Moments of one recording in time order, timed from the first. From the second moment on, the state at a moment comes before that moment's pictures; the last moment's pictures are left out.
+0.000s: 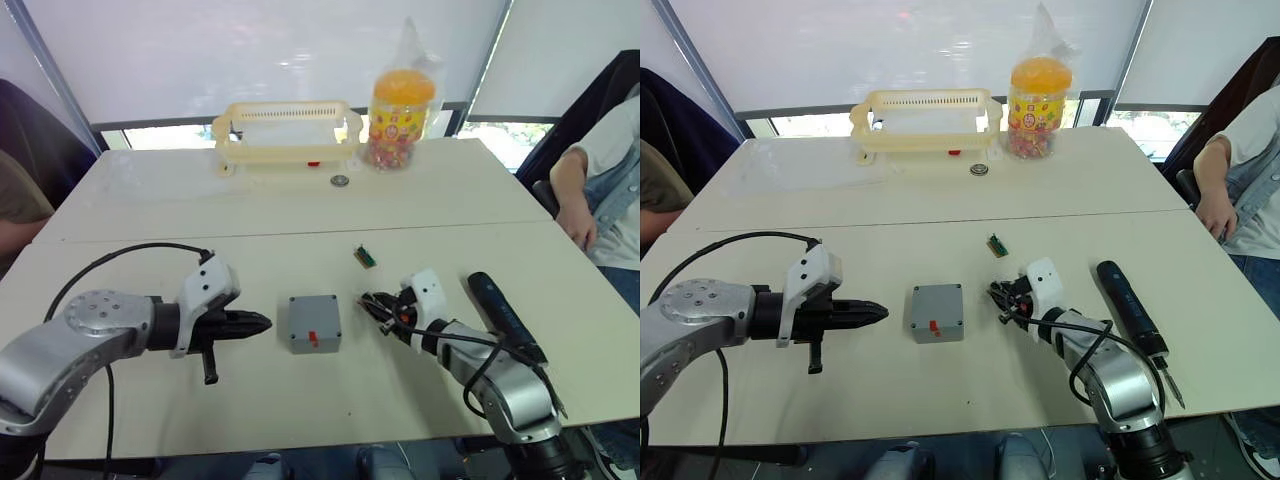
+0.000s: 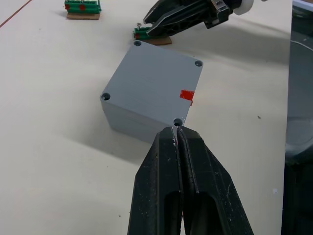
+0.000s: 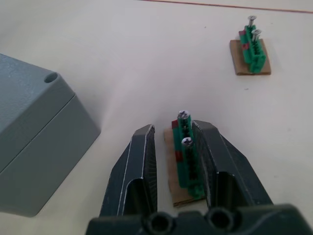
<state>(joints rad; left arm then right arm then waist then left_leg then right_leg) -0.24 0.97 0.08 -0.63 -0.73 0.90 -0.85 -0.18 -0.39 0.09 -0.35 0.28 0.70 0.41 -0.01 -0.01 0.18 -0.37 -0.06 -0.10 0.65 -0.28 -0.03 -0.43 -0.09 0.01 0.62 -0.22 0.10</state>
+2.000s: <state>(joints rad) -0.19 0.96 0.13 -0.55 -0.71 0.83 -0.90 -0.30 -0.37 0.21 -0.44 0.34 0.72 0.48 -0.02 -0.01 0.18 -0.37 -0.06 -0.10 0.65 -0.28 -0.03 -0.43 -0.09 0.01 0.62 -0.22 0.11</state>
